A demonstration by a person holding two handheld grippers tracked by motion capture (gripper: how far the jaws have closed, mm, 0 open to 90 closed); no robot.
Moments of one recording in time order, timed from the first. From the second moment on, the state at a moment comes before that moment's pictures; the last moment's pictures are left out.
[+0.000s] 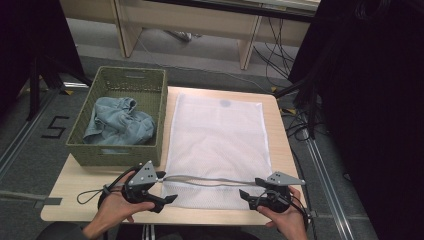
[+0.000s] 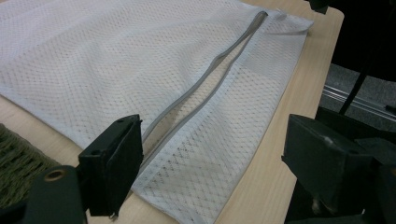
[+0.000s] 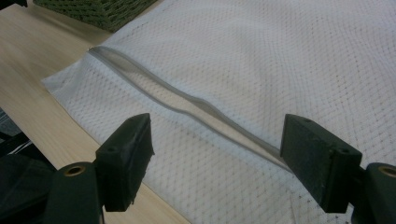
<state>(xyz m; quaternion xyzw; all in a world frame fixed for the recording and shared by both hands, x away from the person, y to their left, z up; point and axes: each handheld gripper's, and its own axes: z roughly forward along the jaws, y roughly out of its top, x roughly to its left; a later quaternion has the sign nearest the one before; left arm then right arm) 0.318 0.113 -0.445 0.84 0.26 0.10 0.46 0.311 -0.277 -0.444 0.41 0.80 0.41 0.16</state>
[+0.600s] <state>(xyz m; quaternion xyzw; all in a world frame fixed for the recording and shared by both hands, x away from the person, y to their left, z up) 0.320 0.113 -0.446 0.85 0.25 0.11 0.46 0.314 -0.274 -0.449 0.42 0.80 0.40 0.15</state>
